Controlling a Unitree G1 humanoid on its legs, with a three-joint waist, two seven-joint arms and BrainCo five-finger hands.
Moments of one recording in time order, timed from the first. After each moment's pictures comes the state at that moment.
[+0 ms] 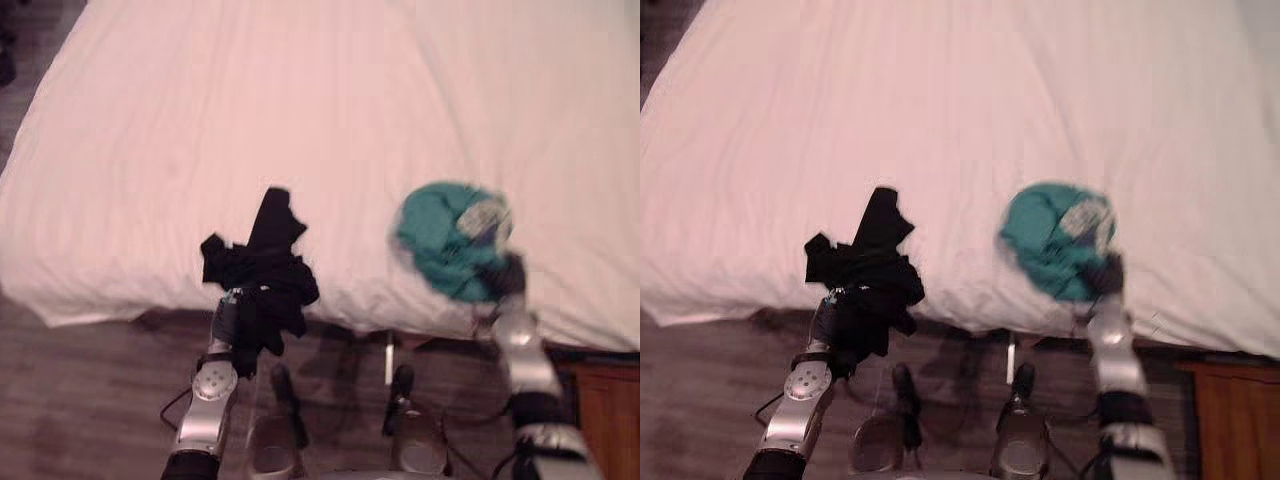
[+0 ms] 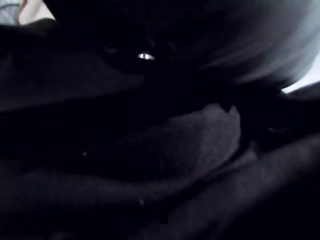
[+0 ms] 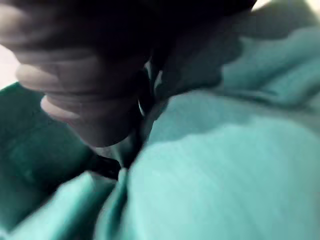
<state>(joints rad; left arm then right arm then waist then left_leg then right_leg) 0.09 0.14 0.00 0.23 0.01 -0.04 0.15 -0.09 -0.15 -0.21 0.37 -0.05 -0.06 -0.18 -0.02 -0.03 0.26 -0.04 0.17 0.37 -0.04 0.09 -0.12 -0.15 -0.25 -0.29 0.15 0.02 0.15</state>
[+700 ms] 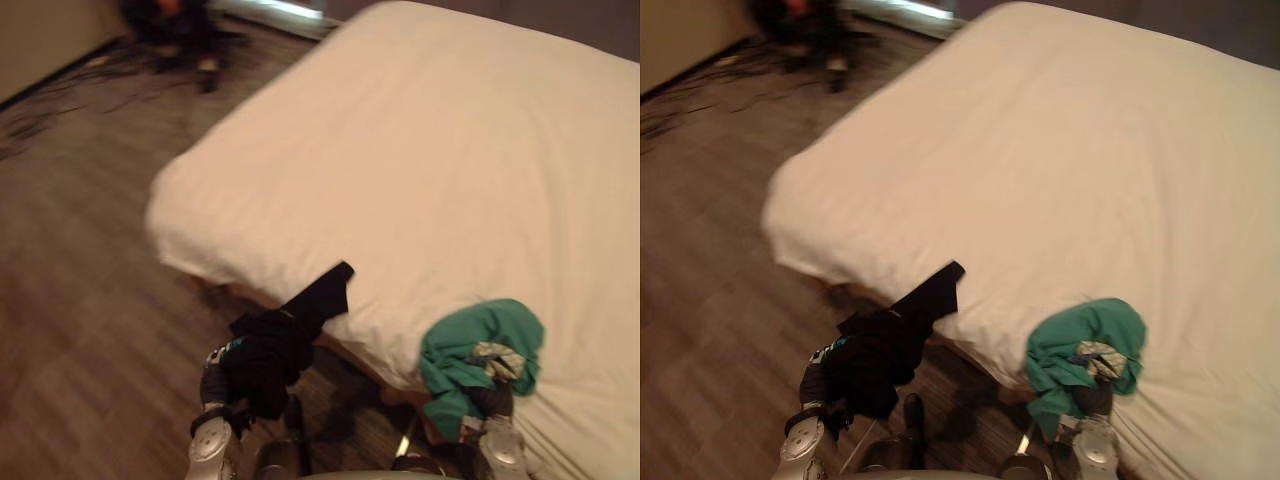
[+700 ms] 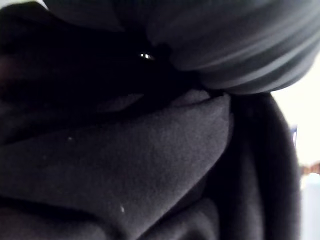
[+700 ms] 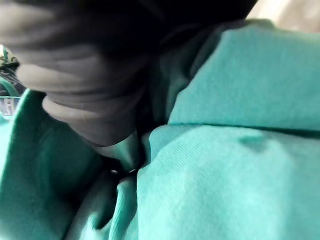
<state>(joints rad) 0.29 -0.05 0.18 0.23 -0.19 -0.02 0.20 0.28 -0.02 -0.23 0.30 -0.03 -0.01 -0.26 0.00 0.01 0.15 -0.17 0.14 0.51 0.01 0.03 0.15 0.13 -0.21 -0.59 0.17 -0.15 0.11</state>
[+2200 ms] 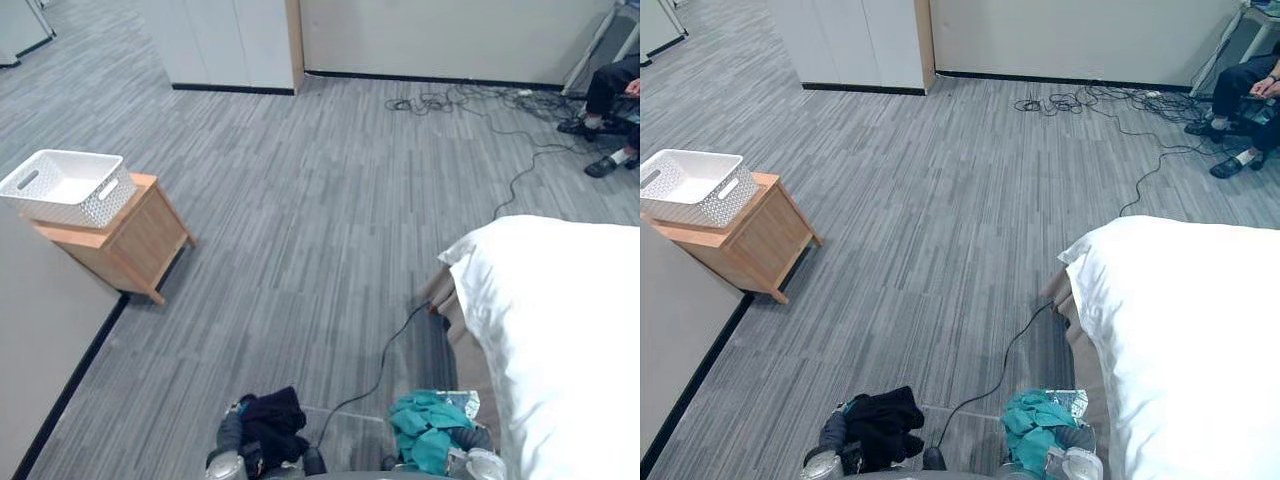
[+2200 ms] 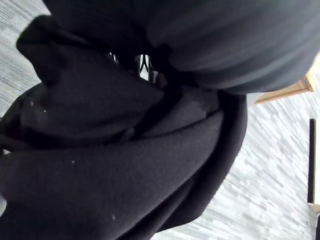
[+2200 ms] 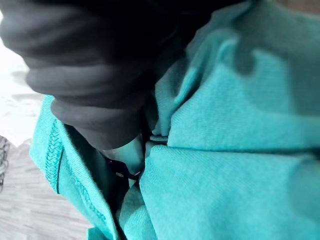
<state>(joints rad) 0.17 0.03 0.09 0.74 -0.18 0.01 0.22 0.17 -0.05 -0.22 0.64 0.00 0.08 -0.24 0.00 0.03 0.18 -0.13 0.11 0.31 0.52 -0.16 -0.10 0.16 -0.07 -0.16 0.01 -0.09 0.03</state>
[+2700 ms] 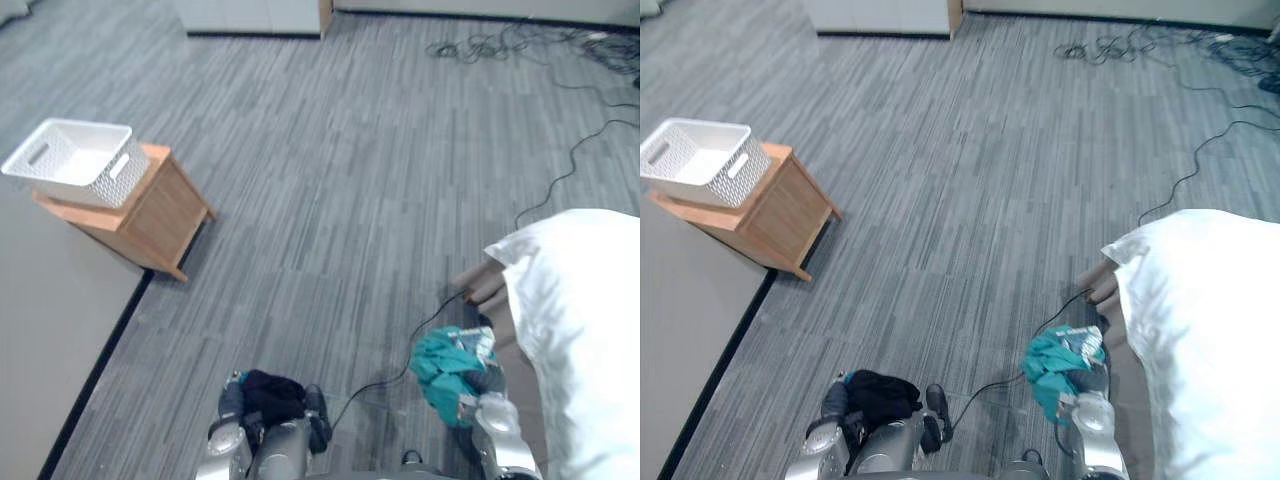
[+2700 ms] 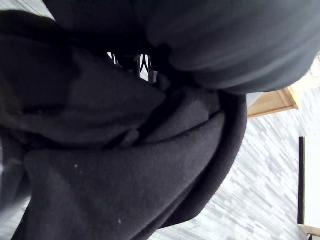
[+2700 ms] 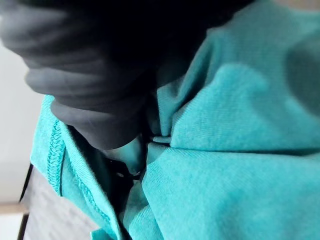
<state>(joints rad) 0.13 0.01 0.08 0.52 -0.19 0.01 0.22 0.05 -0.07 -0.14 0.44 -0.07 0.06 -0.25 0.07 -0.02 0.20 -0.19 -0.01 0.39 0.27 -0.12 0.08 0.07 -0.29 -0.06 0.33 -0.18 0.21</state>
